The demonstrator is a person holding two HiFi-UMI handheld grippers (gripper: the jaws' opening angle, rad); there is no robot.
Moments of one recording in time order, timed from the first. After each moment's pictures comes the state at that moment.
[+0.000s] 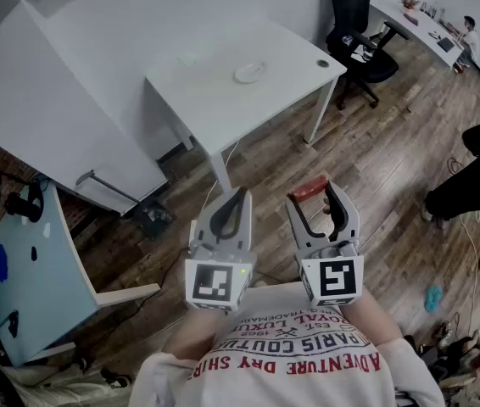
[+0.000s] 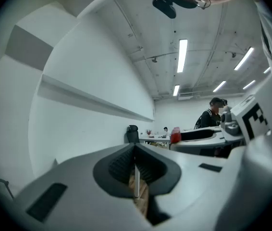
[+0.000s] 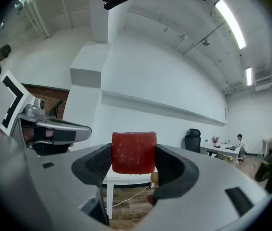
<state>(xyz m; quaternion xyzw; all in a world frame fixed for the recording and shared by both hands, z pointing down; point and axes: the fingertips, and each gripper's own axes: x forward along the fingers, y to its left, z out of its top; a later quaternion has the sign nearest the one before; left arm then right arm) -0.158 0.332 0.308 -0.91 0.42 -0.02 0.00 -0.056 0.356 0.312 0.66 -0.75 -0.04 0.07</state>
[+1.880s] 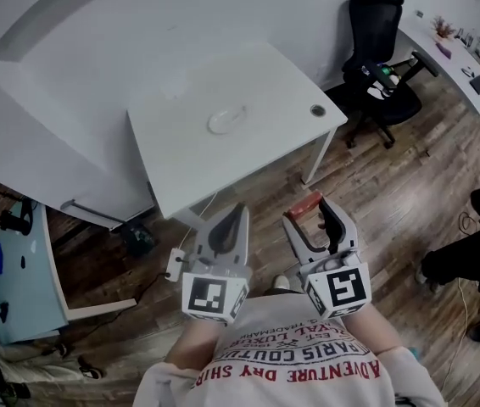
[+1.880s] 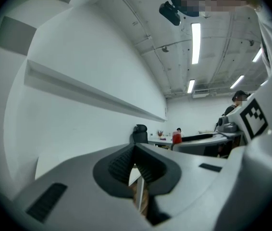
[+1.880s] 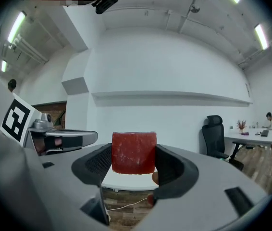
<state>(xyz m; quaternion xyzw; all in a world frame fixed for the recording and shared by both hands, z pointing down) 0.057 0.140 0.318 -0.87 0.49 -0.01 0.00 0.160 0.151 0.322 0.54 -0.84 0.02 0.04</state>
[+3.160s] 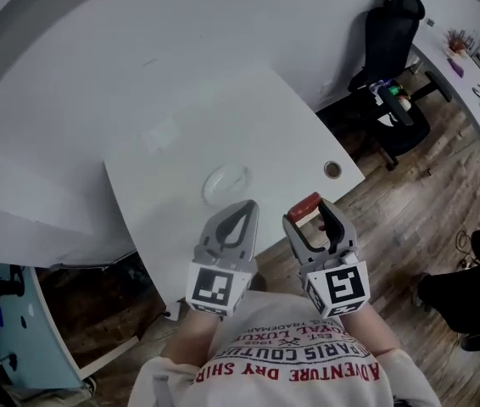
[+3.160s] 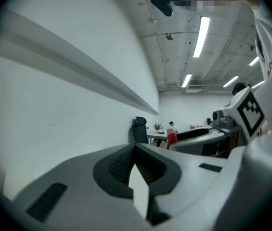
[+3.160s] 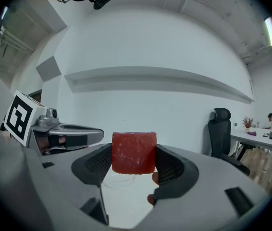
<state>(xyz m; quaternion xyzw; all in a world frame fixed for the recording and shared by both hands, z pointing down) 0.076 -0.162 0.346 -0.91 0.41 -0.06 -0.01 0.158 -0.143 0.351 0.56 -0.82 0.05 0.09</state>
